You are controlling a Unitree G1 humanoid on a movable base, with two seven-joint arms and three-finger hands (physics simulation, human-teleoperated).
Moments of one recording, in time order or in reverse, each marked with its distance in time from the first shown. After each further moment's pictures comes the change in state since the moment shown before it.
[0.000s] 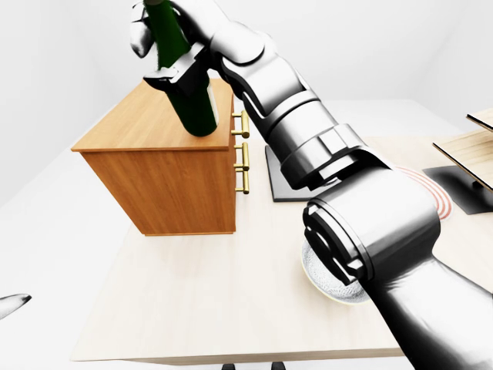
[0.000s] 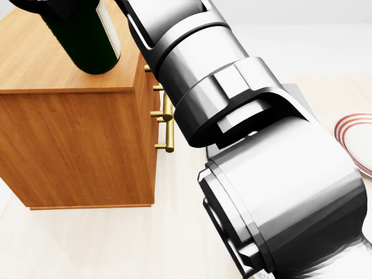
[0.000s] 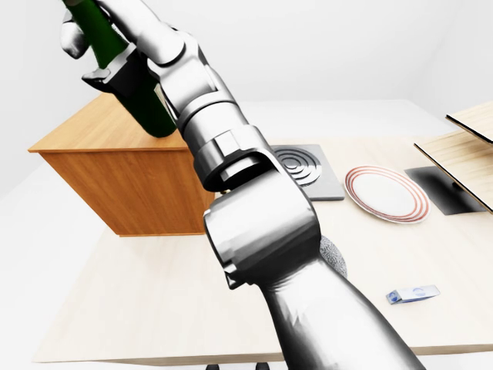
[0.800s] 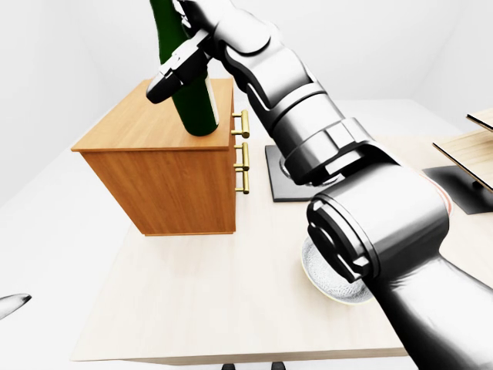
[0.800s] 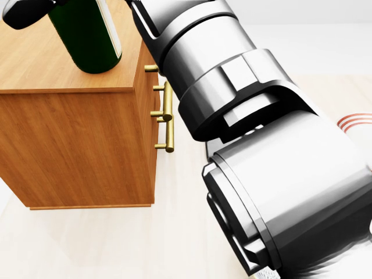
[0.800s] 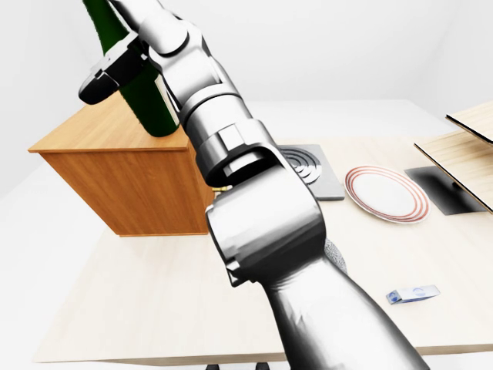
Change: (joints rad) left arm -0.001 0.001 -0.001 -0.004 -0.001 0.000 0.002; right arm -0.016 -0.017 -0.012 -0.002 0.011 0.000 -0.033
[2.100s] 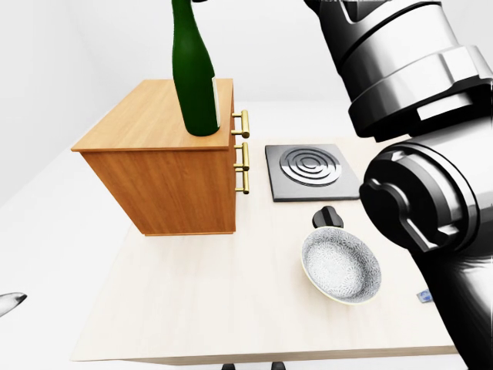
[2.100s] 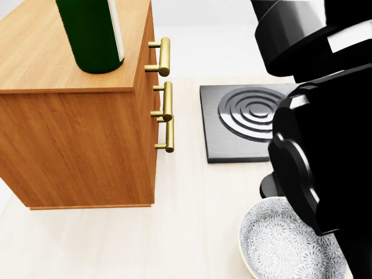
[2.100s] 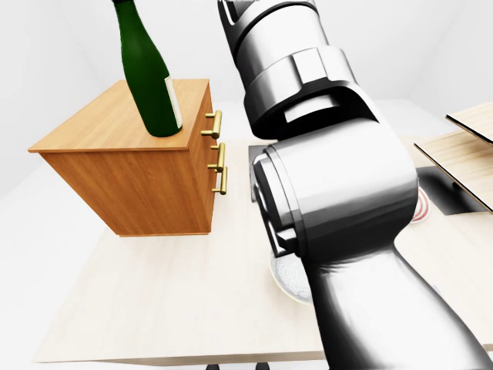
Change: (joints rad) left arm -0.018 0.023 -0.001 -0.036 -0.027 0.000 0.031; right arm -0.134 -0.211 -0.044 0.010 -0.011 0.000 -0.046
